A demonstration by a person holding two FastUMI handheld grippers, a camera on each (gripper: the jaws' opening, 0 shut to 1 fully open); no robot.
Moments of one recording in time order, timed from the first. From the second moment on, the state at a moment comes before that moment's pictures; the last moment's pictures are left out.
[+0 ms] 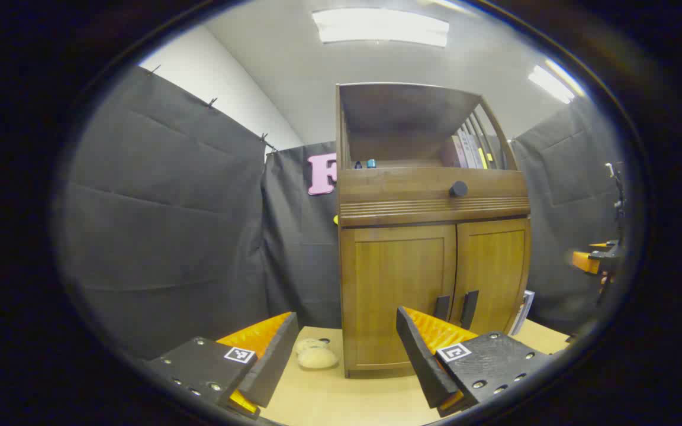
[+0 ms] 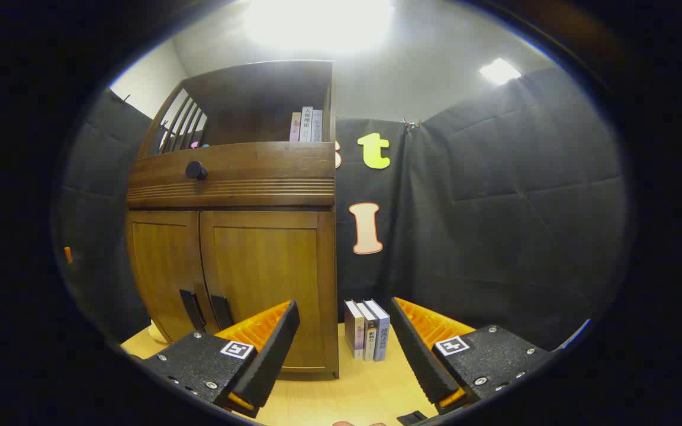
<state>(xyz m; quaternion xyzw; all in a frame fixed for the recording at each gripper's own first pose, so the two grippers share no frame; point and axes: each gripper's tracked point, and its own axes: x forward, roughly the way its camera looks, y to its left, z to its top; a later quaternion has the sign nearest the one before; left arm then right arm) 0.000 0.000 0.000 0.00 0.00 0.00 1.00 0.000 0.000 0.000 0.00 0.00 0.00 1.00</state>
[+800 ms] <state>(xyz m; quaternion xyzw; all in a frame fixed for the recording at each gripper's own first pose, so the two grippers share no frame) -0.003 -0.007 -0.031 -0.04 0.02 0.01 1.00 0.002 0.032 -0.012 0.00 0.02 0.05 1.00</state>
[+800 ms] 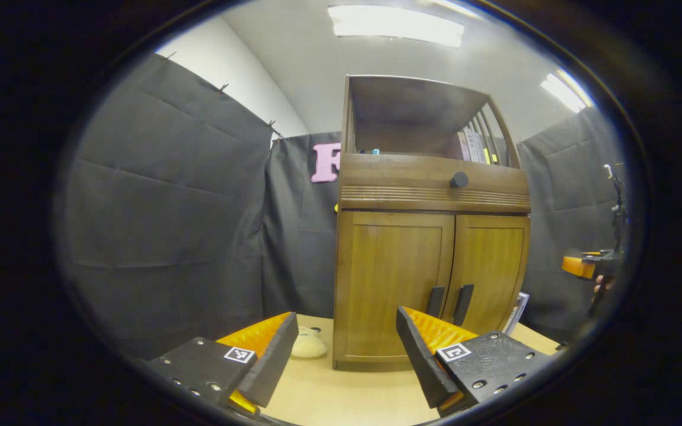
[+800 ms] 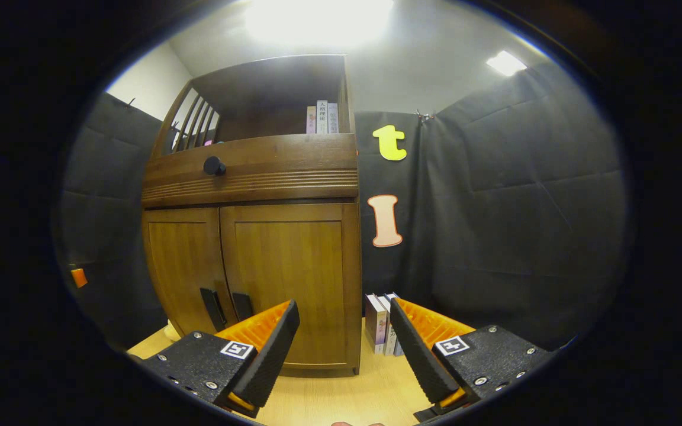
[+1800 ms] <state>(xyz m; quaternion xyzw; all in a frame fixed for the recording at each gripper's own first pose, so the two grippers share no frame) -0.004 -0.002 -0.084 -0.05 0.07 0.07 0.99 0.063 0.160 -0.026 -0.02 0.03 0.17 0.98</state>
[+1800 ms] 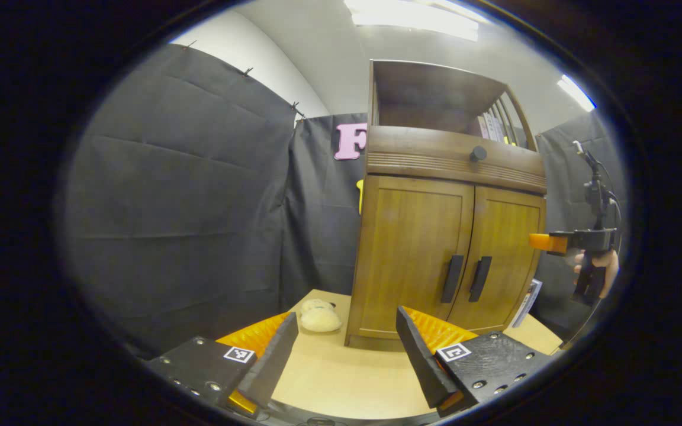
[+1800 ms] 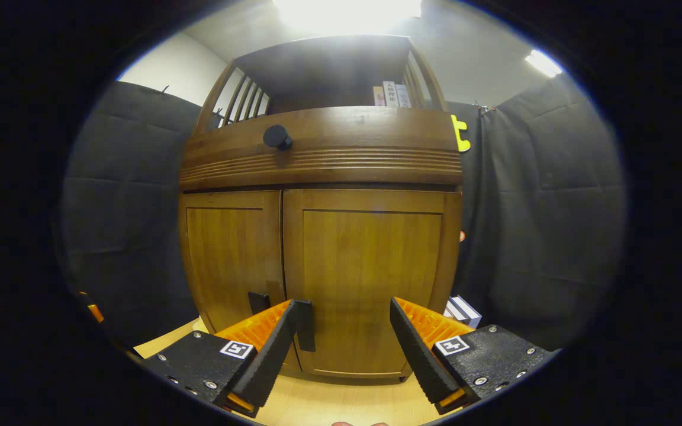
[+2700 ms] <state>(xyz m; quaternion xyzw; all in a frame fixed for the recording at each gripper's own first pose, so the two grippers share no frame) -0.006 0.003 -0.094 -0.06 0.13 0.10 0.98 0.155 0.238 -0.100 -0.02 0.08 0.17 0.98</state>
